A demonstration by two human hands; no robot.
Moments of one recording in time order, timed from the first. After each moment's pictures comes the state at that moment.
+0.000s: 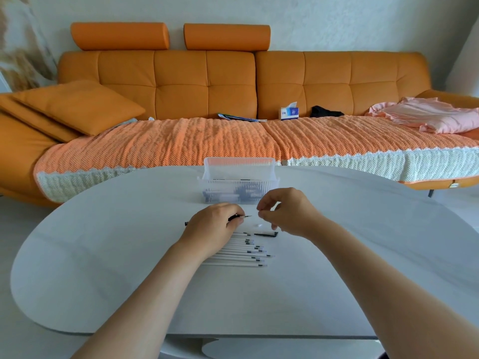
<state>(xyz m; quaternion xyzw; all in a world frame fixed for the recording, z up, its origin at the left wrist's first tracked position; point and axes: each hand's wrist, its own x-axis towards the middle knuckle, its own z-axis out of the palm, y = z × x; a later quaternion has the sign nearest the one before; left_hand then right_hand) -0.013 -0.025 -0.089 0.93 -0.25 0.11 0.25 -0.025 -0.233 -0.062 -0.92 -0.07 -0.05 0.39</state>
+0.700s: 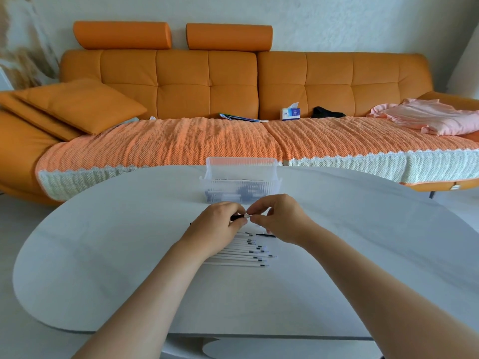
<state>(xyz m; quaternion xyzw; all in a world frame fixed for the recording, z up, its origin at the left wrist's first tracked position) -0.014 -0.026 -0.086 0.92 -0.25 0.08 0.30 -0.028 -0.212 -0.070 -0.90 -0.08 -0.04 0.43</state>
